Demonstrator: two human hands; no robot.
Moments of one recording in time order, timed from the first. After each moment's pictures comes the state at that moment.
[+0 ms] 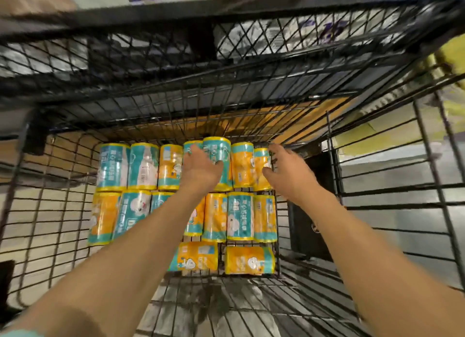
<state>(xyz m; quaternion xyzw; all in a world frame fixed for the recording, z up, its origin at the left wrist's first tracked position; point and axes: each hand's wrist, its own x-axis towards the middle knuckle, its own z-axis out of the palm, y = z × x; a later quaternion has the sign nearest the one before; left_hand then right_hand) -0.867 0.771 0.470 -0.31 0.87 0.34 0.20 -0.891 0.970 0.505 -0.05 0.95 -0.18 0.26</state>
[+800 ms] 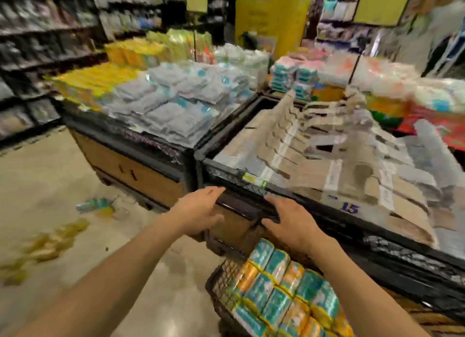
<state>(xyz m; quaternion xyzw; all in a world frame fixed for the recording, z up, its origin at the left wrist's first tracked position) -0.591 0.469 0.840 -0.22 0.97 0.11 0.05 -0.763 0.666 0.843 -0.51 0.85 -0.09 0.12</state>
